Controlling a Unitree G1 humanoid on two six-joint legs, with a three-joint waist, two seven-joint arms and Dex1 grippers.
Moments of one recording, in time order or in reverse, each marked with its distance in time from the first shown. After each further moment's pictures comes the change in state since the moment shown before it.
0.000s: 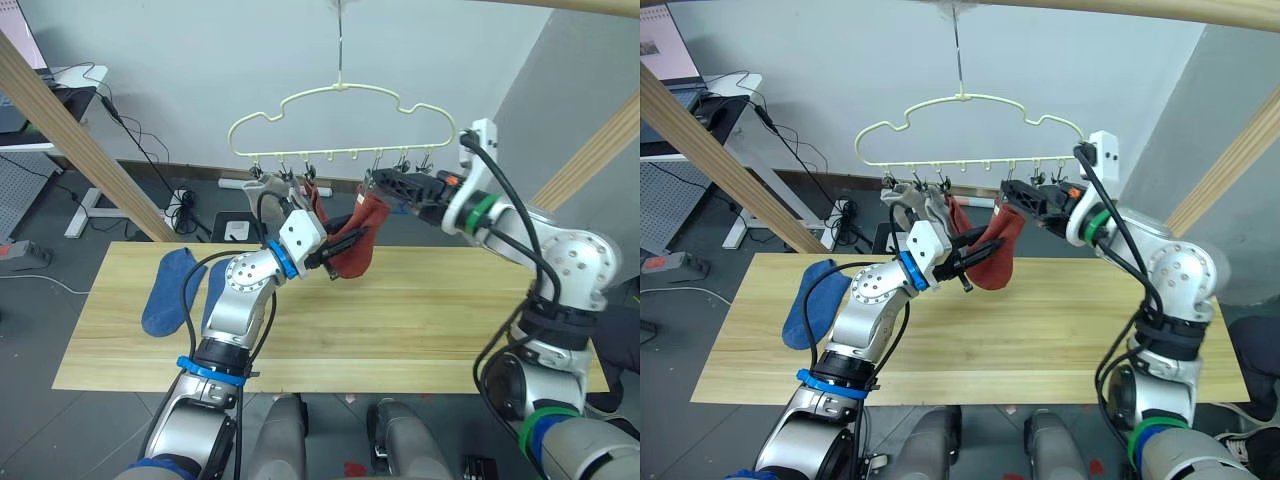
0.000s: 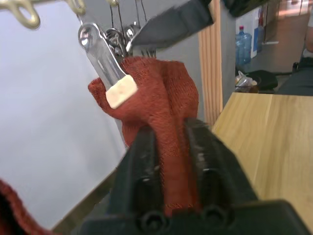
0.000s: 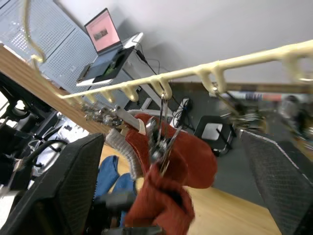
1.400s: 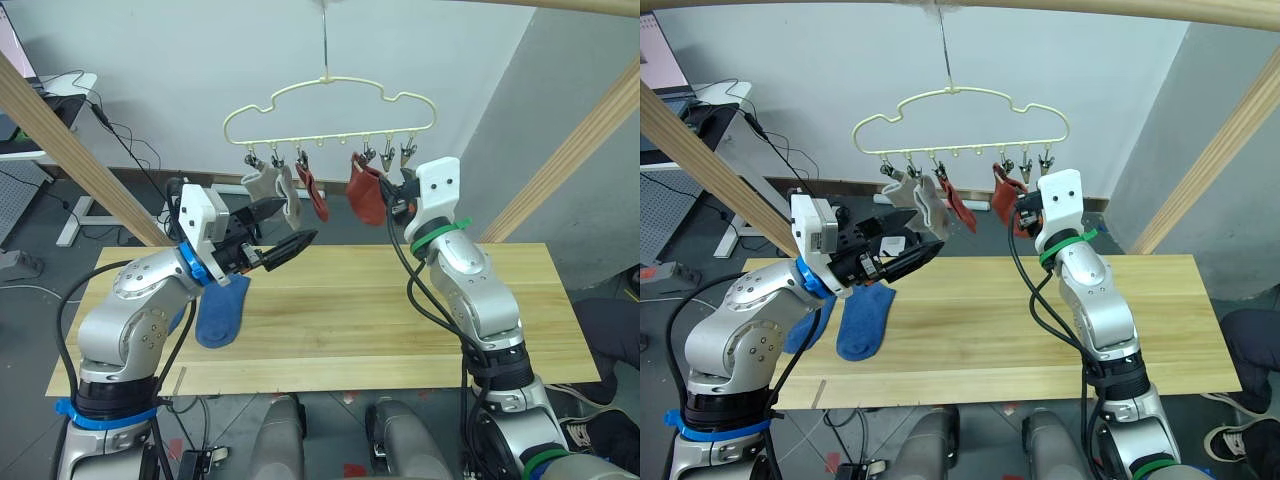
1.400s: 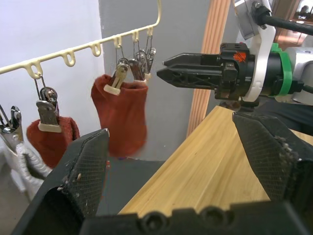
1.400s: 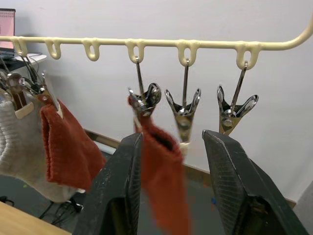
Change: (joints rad) left arm 0.188 0.310 0.282 -0.533 -0.430 0.583 0.035; right arm 0.178 0.143 0.451 0.137 -0.732 -0.830 -0.130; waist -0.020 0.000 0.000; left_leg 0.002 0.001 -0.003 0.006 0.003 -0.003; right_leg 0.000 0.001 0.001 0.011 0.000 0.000
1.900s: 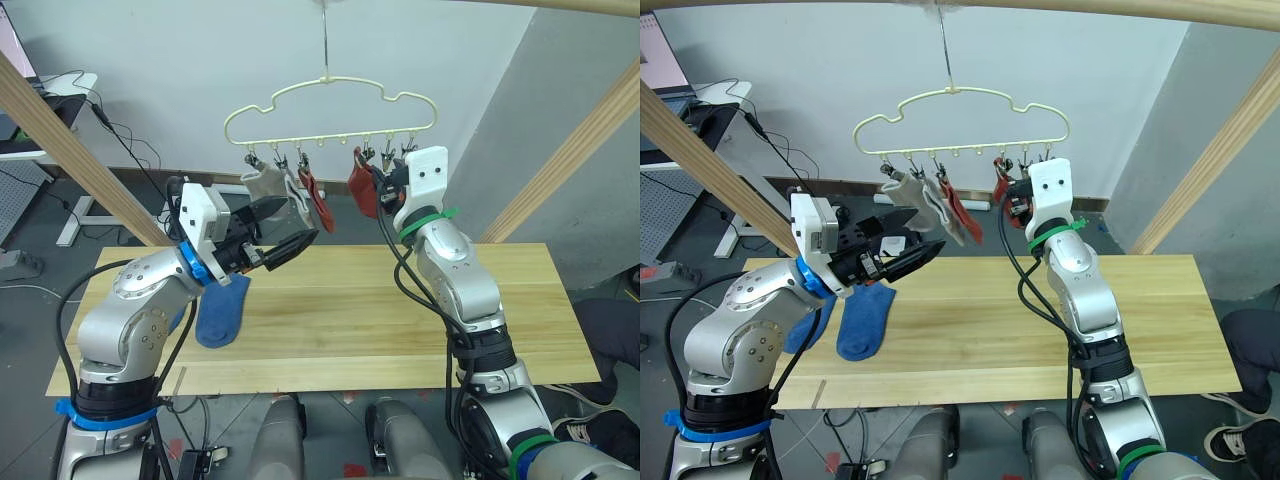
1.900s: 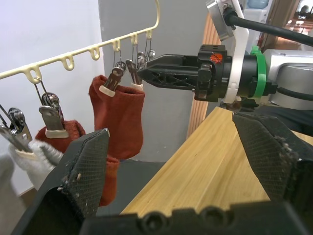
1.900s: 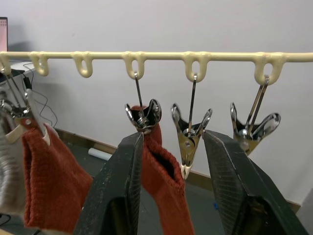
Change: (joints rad) left arm -0.001 -0.001 -0.001 -0.019 -0.004 0.008 0.015; right arm -0.090 0.061 -0.025 0.143 -0.036 -0.062 -0.025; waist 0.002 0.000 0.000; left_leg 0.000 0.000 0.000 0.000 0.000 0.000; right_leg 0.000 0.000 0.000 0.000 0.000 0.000
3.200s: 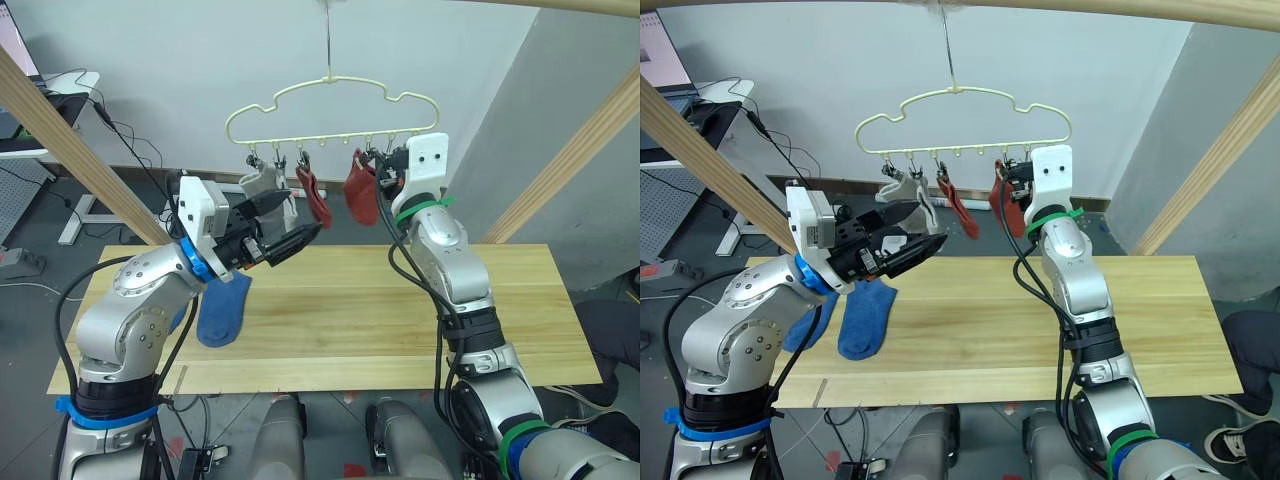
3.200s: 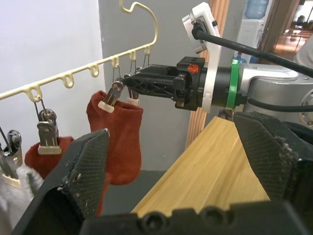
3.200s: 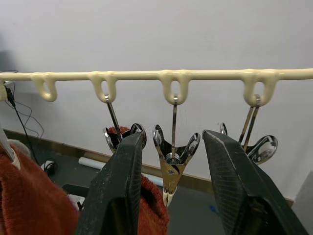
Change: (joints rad) left arm -0.015 -0.002 0.001 -0.026 -0.041 0.012 0.026; right arm -0.085 0.036 -0.048 0.132 -0.015 -0.054 -0.050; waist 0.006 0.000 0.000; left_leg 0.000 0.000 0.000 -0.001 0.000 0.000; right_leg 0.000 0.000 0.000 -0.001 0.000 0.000
